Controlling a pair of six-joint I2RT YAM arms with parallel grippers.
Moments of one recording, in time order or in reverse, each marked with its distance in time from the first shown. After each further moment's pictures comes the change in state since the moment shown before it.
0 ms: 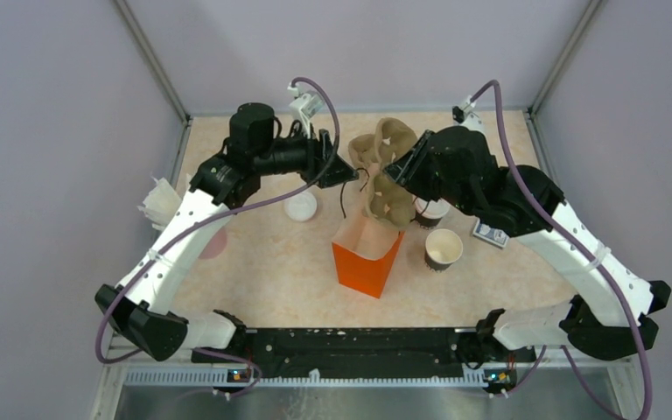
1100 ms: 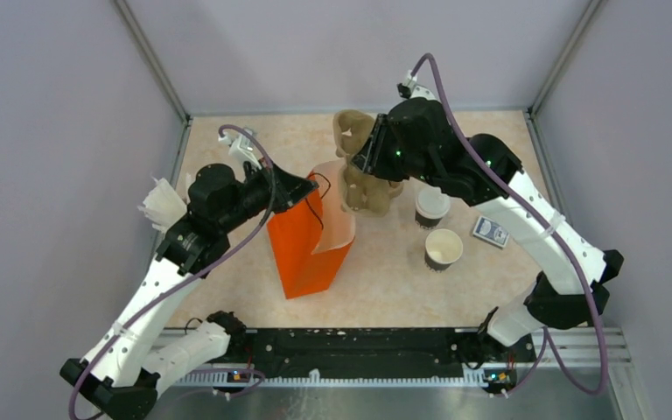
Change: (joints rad) left arm 0.000 -0.407 -0.392 0.154 -0.399 -0.456; right arm 0.004 0.264 0.298 -0.045 -0.124 -0.239
